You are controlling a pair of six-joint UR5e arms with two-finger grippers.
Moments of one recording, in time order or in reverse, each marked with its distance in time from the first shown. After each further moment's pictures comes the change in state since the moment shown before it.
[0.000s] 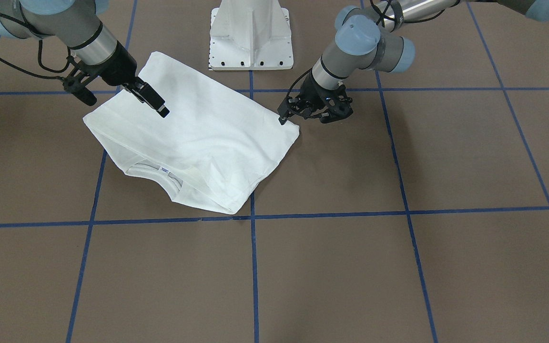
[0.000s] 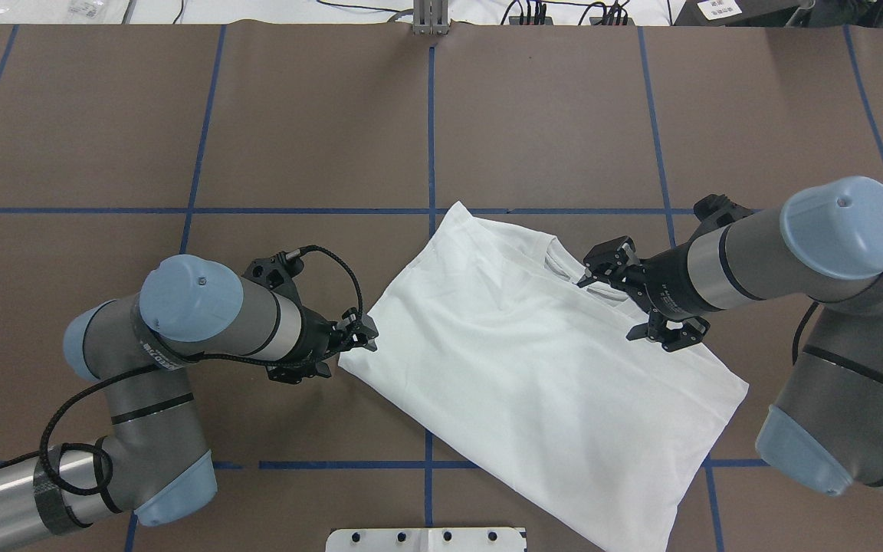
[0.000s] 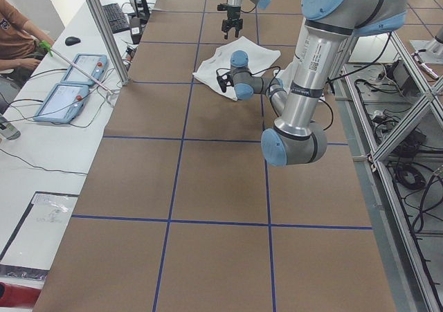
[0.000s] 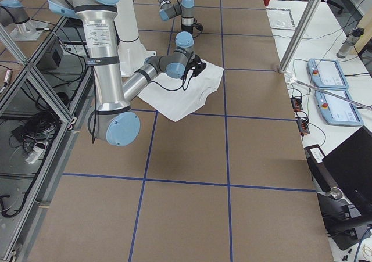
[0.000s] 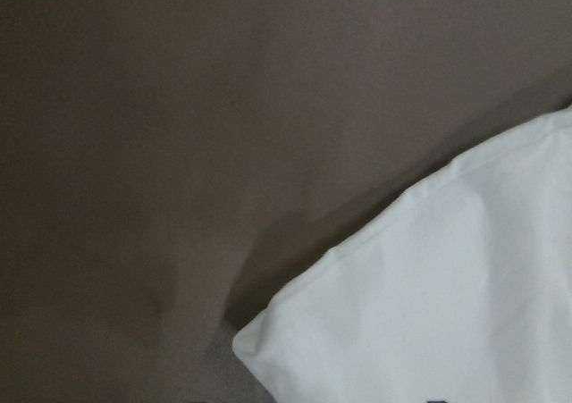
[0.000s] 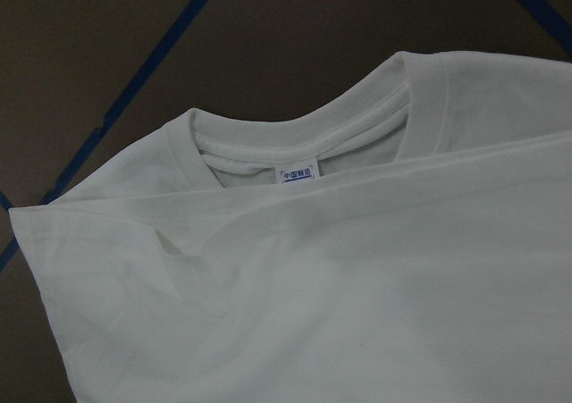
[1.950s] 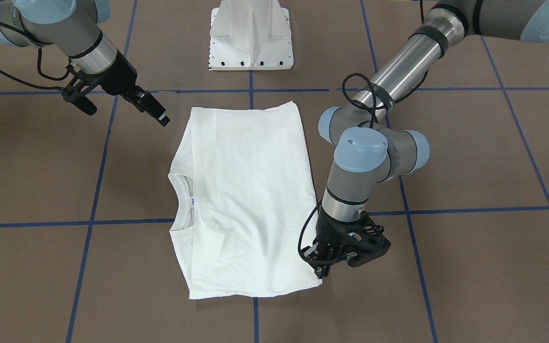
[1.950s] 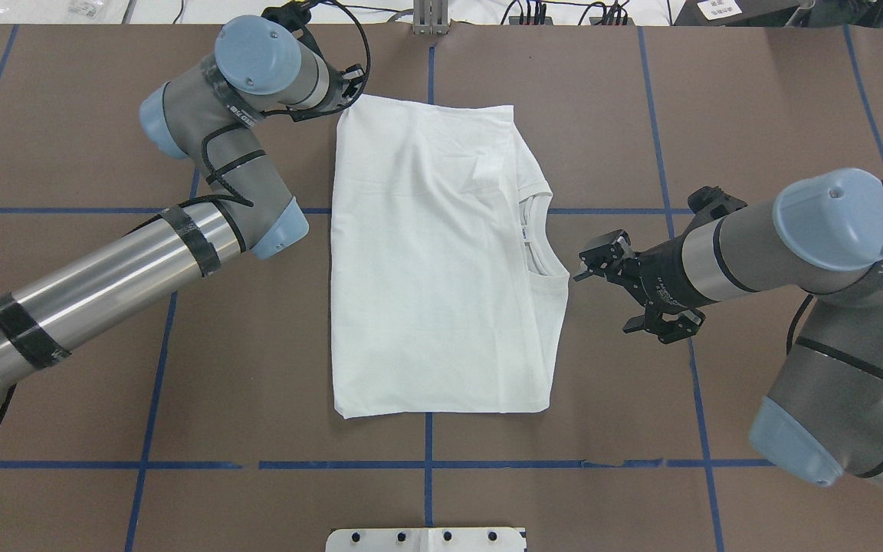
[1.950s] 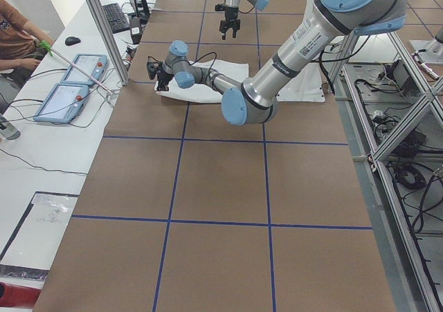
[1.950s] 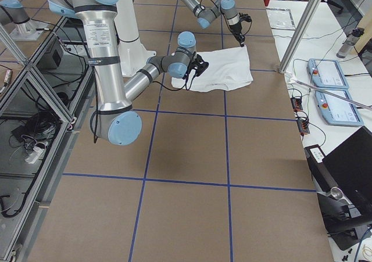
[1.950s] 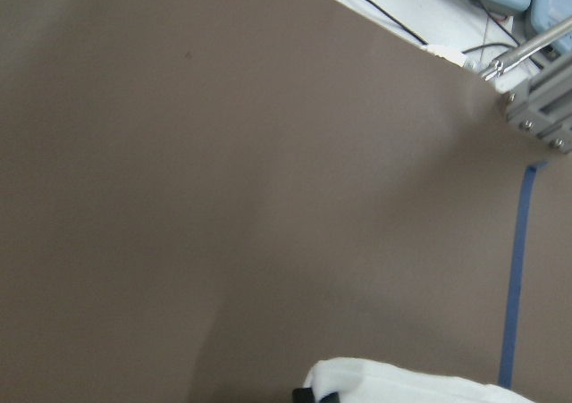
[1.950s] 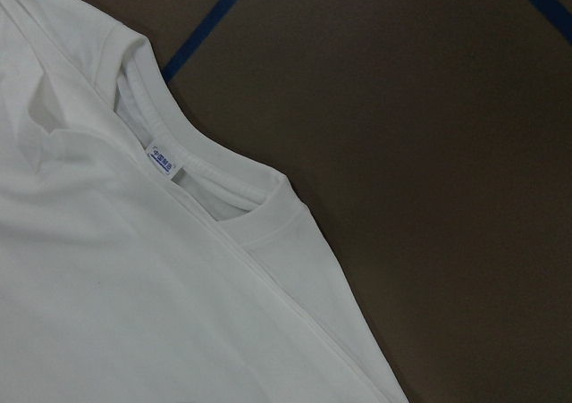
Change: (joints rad) left arm -0.356 -0.496 0.737 -0.169 0.227 0.283; right arm 0.002 0.014 -0.011 0.003 0.001 -0.018
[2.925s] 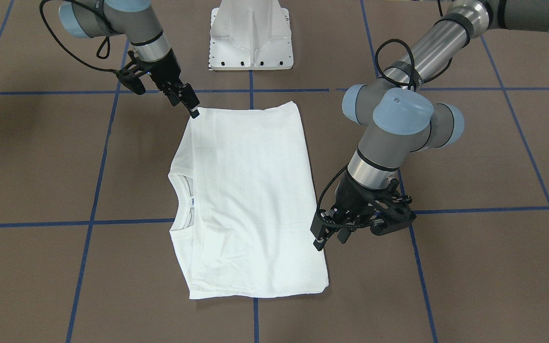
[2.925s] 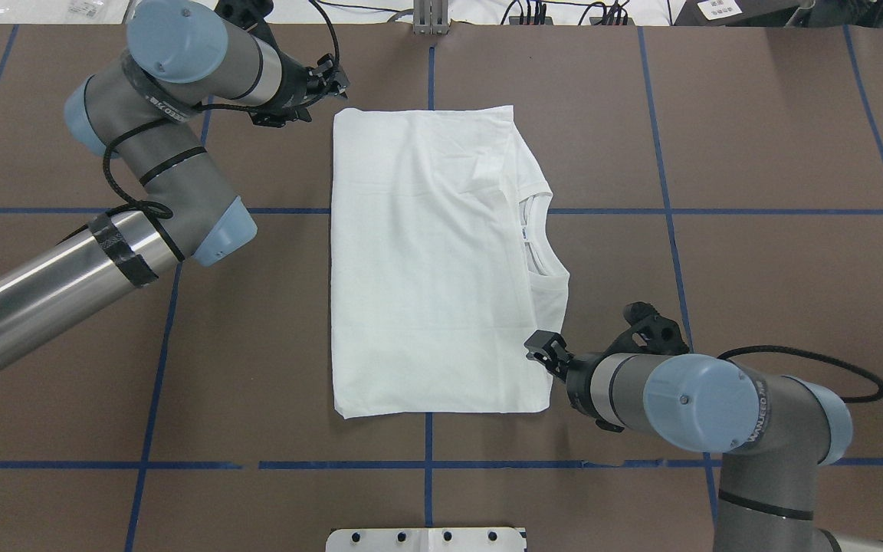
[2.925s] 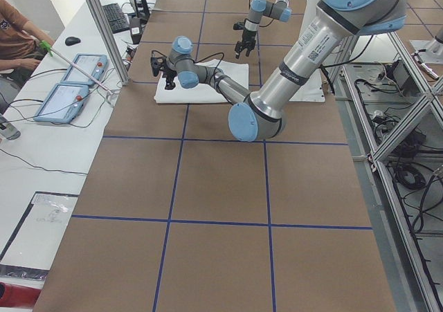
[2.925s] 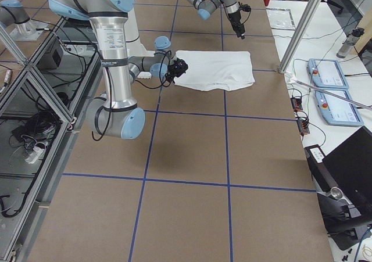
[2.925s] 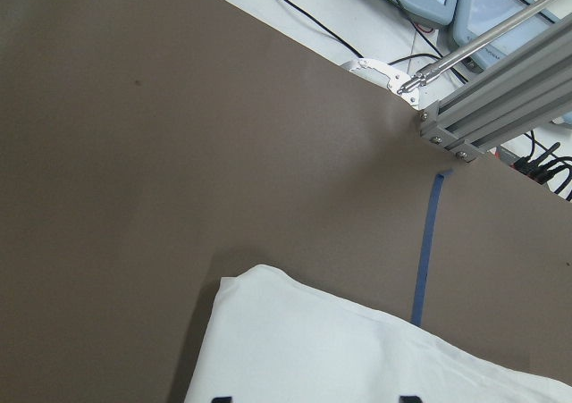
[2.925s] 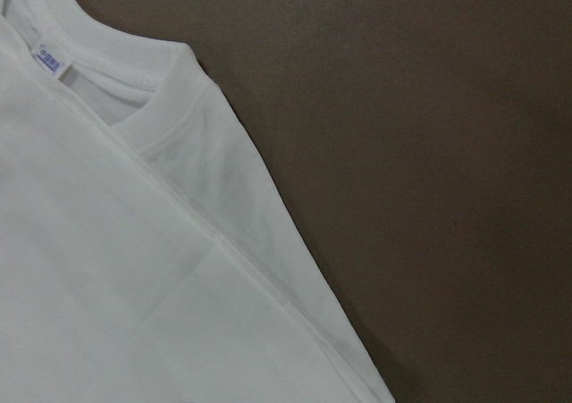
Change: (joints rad) left arm -0.036 0.176 -0.307 0.046 -0.146 0.005; right arm -0.377 0.028 -0.027 -0.073 -0.509 0.212
